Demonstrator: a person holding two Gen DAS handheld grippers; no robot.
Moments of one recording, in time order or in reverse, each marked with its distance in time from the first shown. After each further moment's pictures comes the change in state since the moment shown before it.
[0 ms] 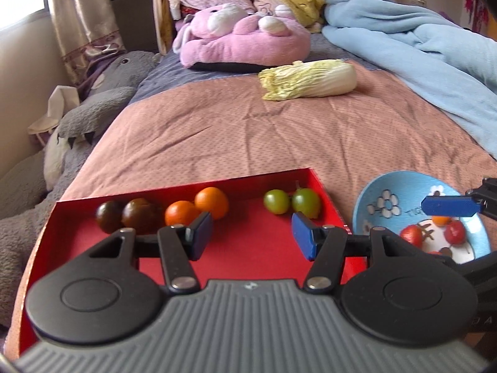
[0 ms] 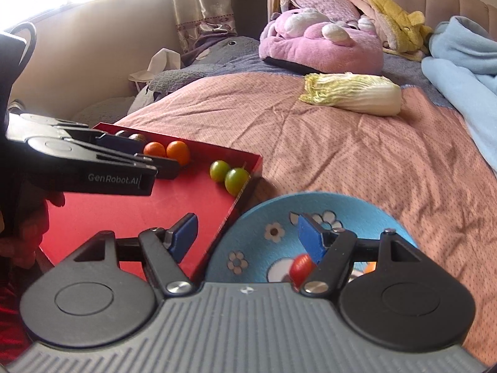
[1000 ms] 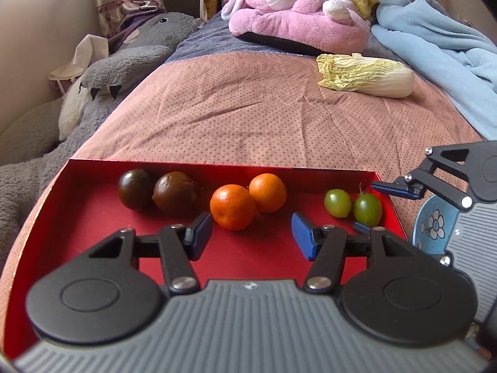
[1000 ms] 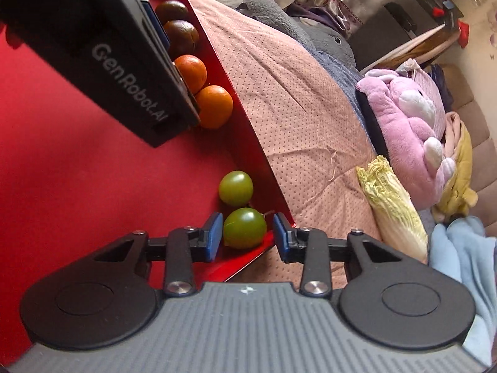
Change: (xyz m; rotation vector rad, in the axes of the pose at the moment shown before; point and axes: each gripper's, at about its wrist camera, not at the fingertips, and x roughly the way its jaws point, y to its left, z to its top) left arm 0.034 0.046 -0.001 -0.179 0.085 0.046; right arm 0.130 0.076 0.026 -0.910 0.158 -0.143
